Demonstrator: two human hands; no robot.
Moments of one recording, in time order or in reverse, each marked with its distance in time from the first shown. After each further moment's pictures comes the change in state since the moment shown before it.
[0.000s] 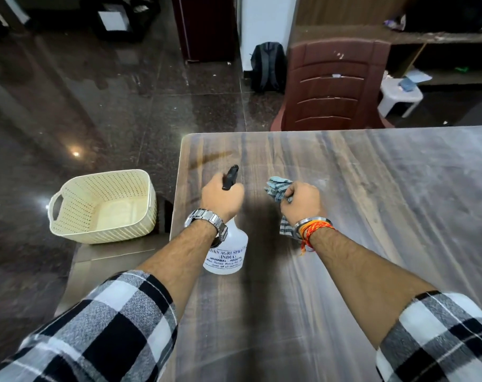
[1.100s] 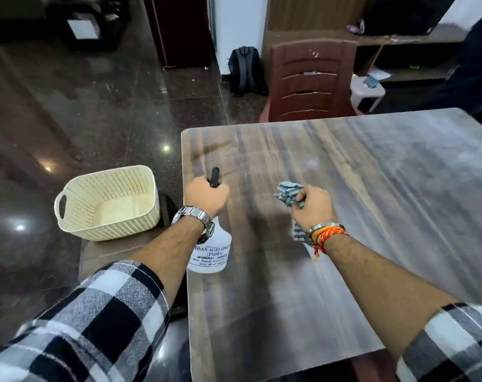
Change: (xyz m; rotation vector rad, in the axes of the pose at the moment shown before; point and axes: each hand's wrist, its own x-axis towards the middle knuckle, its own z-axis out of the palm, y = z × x) left_hand -0.031 -0.044 -0.070 0.183 -0.050 0.085; right_hand -0.099 -0.005 -0.007 -0.055 0.099 0.053
